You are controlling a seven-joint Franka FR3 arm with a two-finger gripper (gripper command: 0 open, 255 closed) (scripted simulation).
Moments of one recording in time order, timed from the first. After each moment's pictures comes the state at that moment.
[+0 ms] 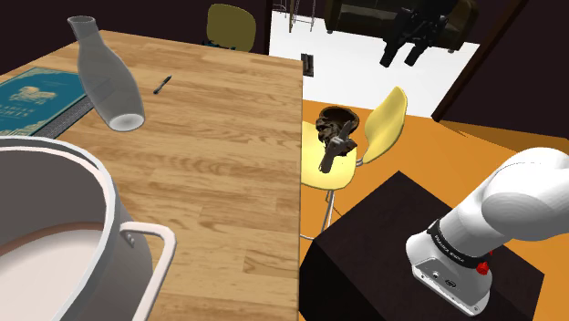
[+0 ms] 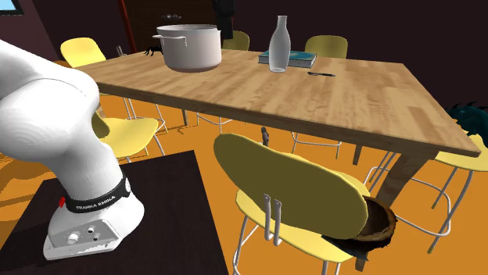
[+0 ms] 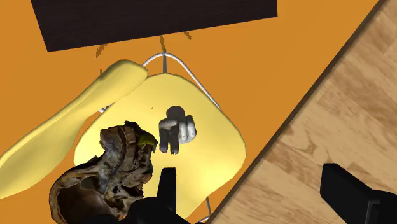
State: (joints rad) arm -0.02 -0.75 0.03 -2.32 0.09 1.66 0.15
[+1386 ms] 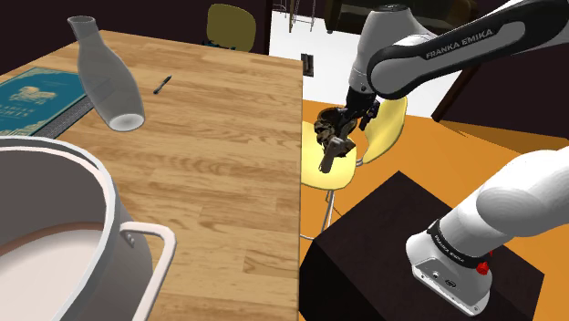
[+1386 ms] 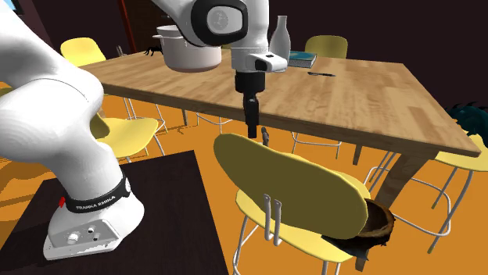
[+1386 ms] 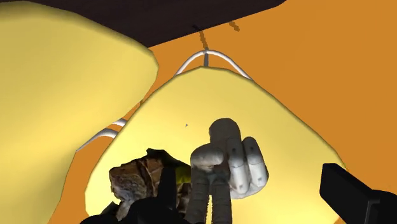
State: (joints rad) arm -0.12 -0.36 0.18 -2.64 -0.06 2.28 0.38
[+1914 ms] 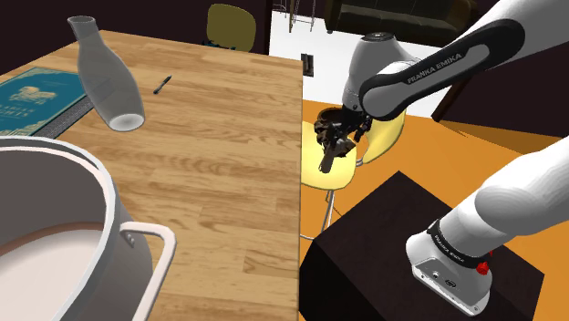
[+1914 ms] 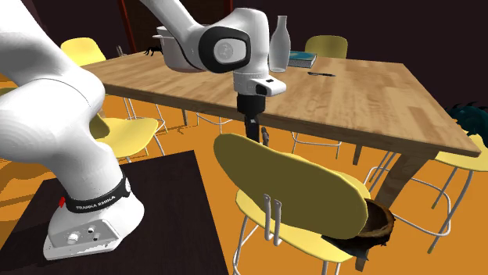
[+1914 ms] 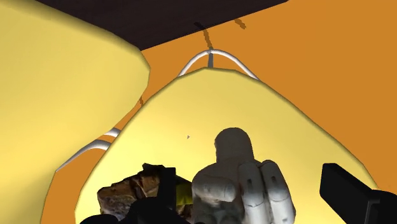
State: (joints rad) arm -0.15 -0.23 0.20 -2.69 -0.12 2.43 0.44
